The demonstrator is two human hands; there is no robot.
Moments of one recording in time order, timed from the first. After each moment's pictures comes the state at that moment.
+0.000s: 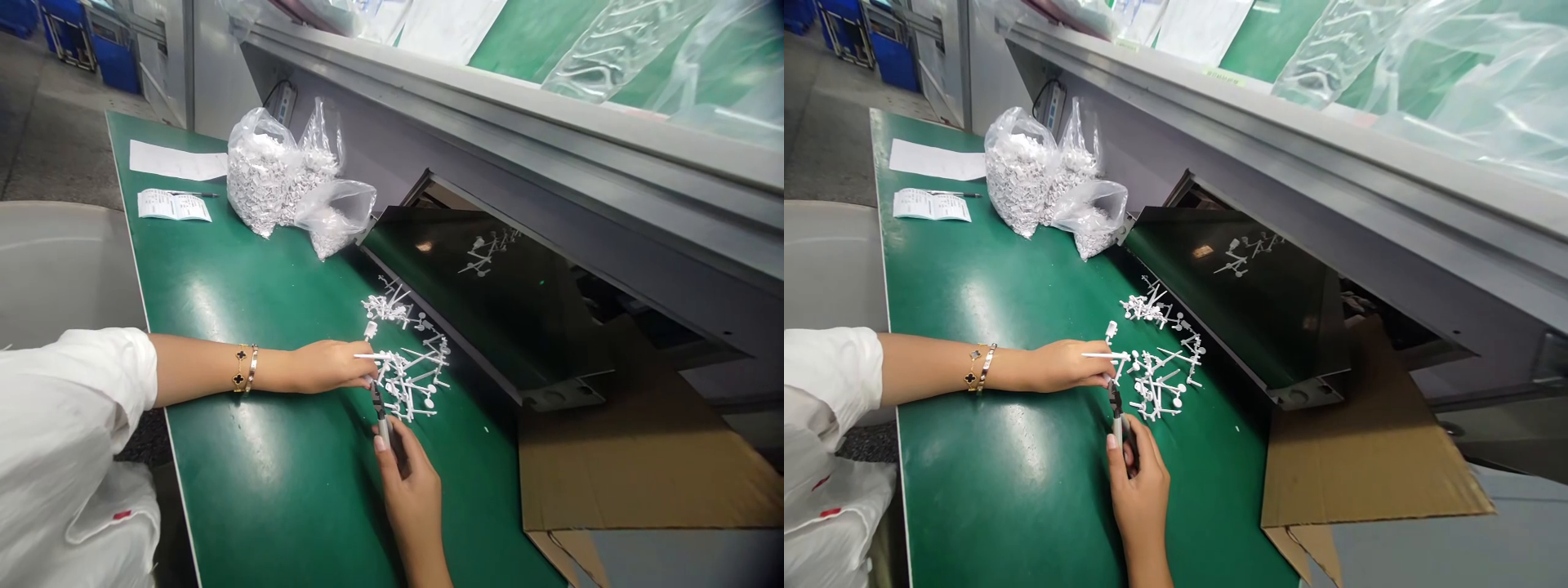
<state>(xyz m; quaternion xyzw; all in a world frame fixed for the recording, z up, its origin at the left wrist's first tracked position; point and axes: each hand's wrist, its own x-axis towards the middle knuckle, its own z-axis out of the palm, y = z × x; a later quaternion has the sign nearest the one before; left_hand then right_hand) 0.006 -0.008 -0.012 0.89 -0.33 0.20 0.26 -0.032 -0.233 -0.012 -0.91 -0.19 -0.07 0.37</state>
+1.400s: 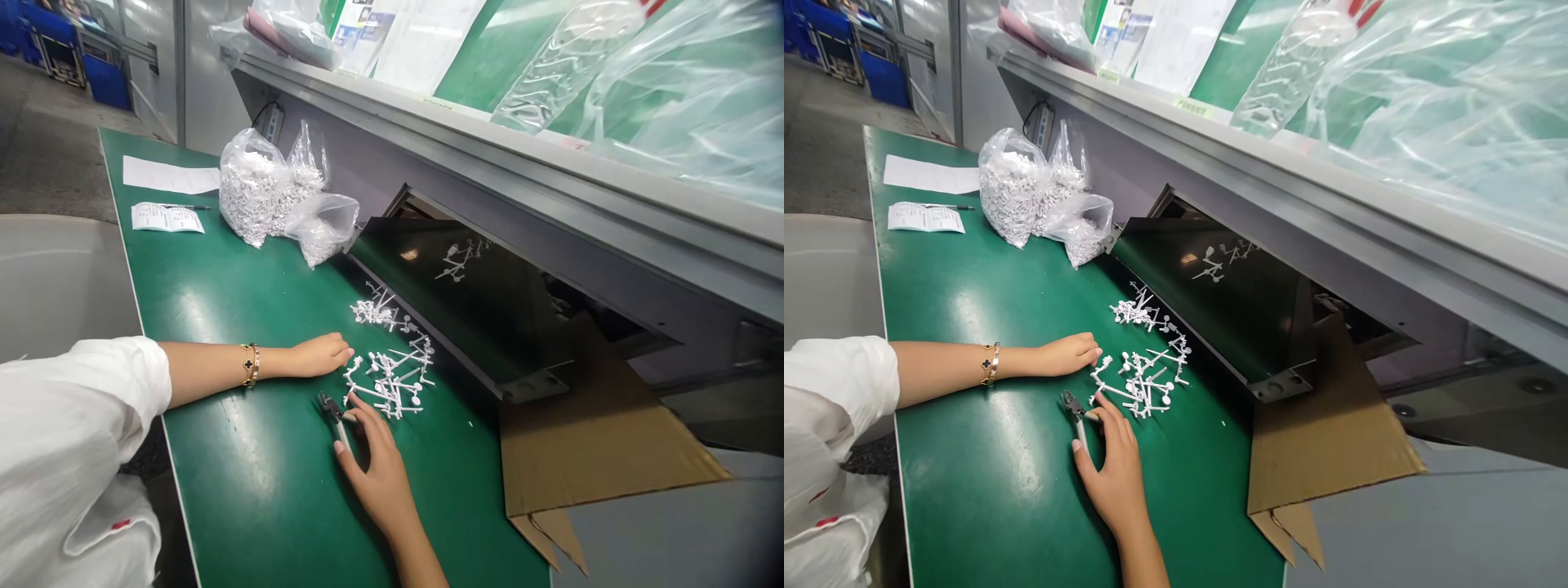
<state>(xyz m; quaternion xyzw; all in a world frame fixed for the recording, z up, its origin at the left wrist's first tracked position) 0.040 -0.012 -0.029 0.90 -0.14 0.01 0.41 -0.032 -0.222 -0.011 -0.90 -0.32 0.03 0.29</state>
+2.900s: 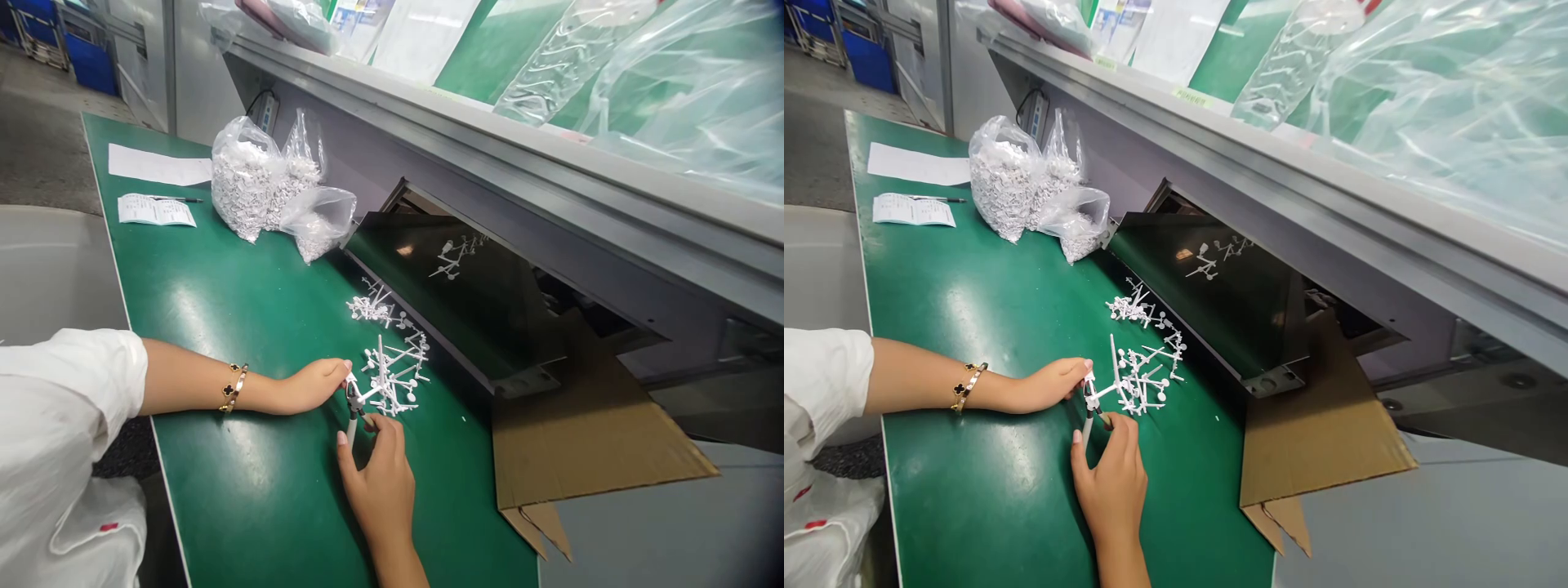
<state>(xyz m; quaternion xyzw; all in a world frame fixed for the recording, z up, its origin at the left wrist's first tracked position) -0.020 -0.040 0.007 0.69 0.01 -0.09 0.71 -0.047 -0.217 -0.019 -0.93 -0.25 -0.19 0.18</state>
